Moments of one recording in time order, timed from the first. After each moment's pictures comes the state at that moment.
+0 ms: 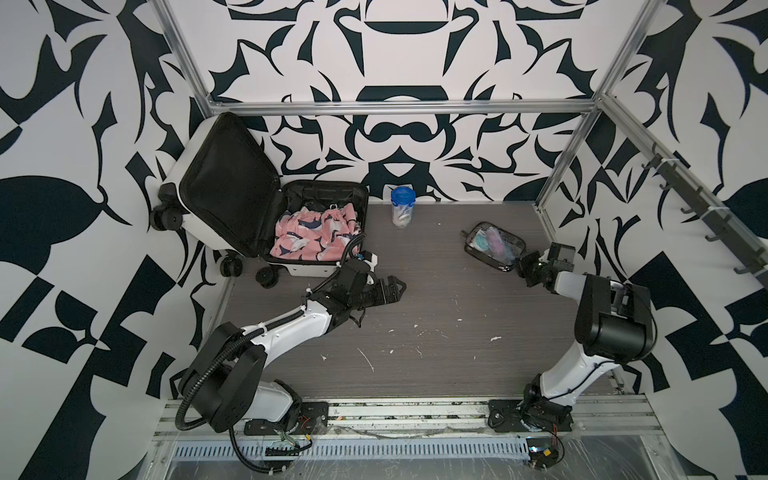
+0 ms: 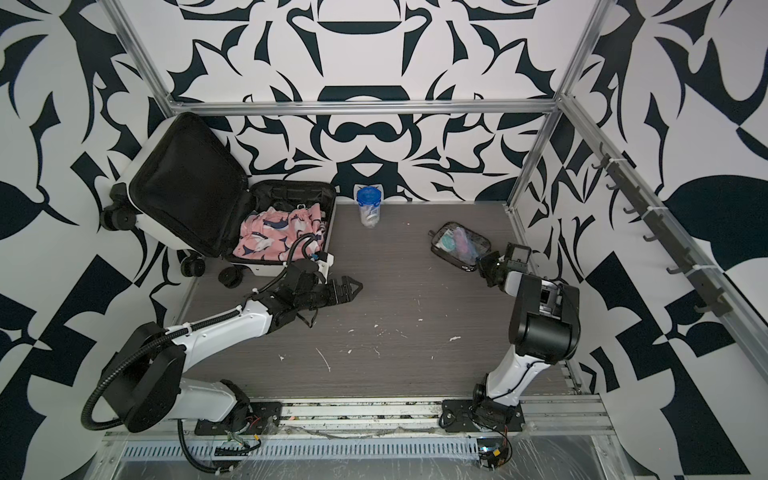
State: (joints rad) left arm -0.65 1.40 0.74 0.04 0.26 -0.76; right arm -0.28 1.70 0.82 0.12 -0.44 0.97
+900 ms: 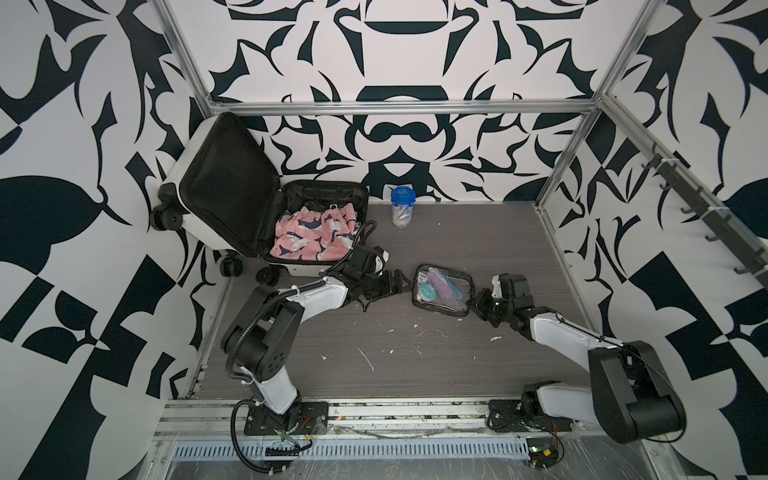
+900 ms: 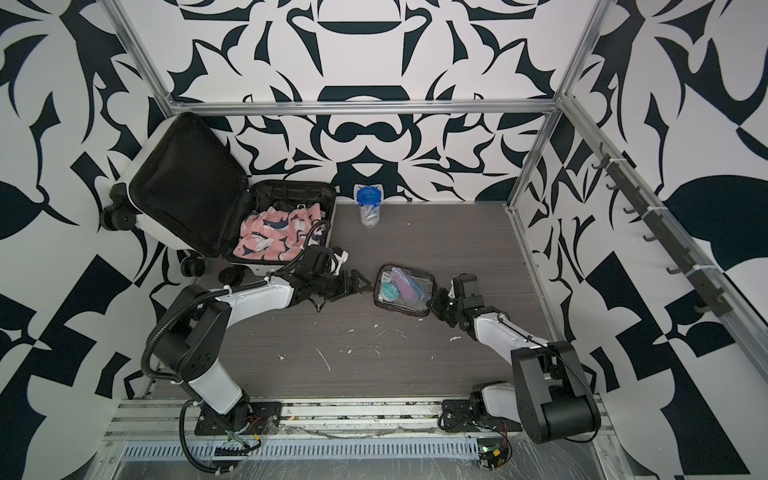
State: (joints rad) left arm -0.58 1.71 0.94 -0.02 0.51 -0.72; right arm 0.16 1.28 0.46 -0.04 -0.36 0.90
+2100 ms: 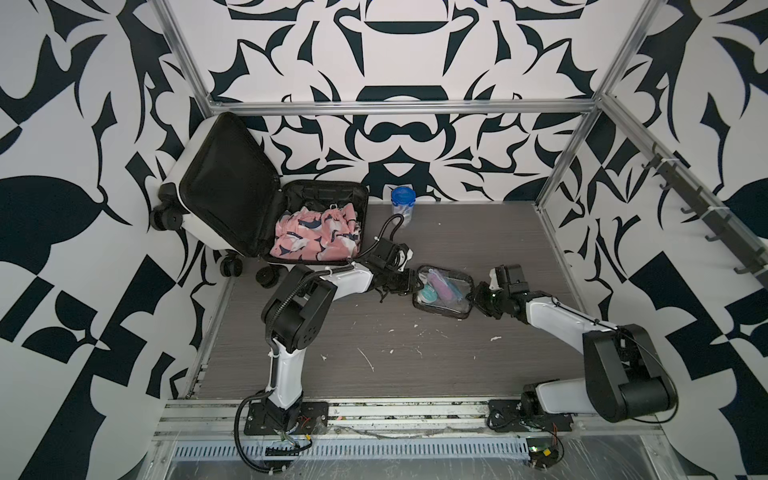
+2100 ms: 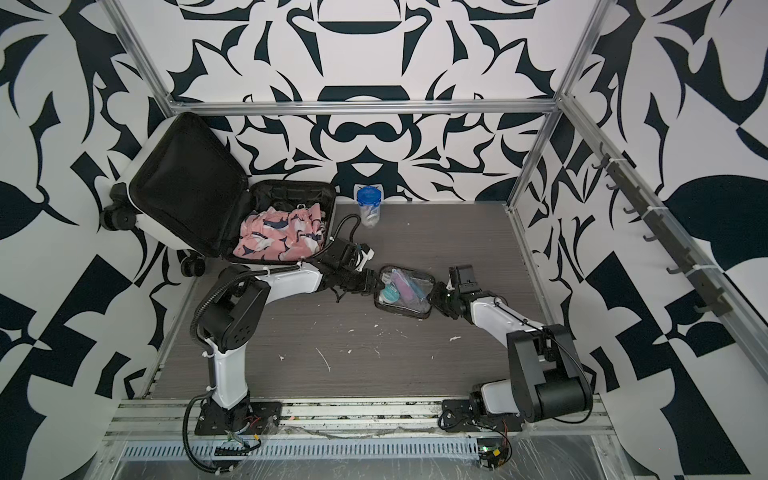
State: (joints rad) left arm -0.65 1.99 1.23 -0.13 0.52 -0.53; right arm 0.17 1.38 0.60 -0.18 -0.29 0.78
